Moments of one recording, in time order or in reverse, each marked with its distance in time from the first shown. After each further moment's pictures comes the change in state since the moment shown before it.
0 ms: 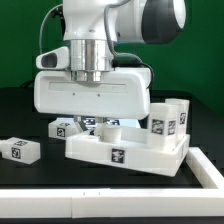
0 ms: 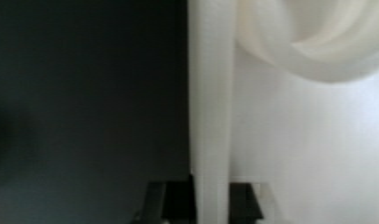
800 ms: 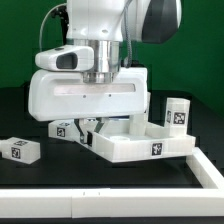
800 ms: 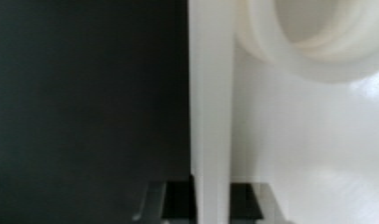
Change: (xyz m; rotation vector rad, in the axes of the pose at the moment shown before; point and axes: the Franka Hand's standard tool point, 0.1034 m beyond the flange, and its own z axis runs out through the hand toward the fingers) arm 0.017 -0.006 -0.004 -0.035 -0.065 -0.877
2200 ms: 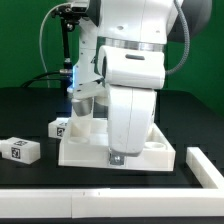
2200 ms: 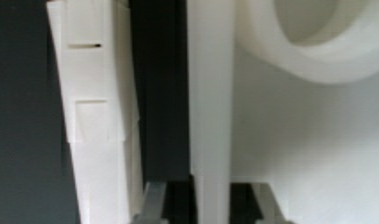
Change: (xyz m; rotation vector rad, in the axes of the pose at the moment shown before) arm 0.098 0.011 -0.001 0.024 -0.083 -1.068
